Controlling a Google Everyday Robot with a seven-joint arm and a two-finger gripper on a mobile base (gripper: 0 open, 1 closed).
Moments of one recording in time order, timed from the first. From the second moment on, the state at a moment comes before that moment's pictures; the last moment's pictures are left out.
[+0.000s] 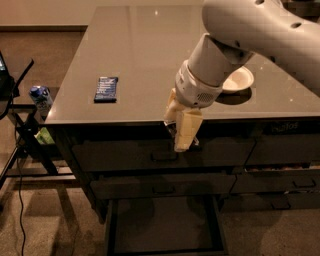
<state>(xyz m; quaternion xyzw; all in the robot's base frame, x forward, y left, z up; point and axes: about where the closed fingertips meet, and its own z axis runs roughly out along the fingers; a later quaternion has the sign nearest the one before) 0.506 -0.045 0.862 -0.75 0.63 0.09 0.18</state>
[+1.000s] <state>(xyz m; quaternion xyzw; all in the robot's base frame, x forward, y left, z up) 0.447 -0.060 0.806 -0.72 0.67 0.14 0.16</state>
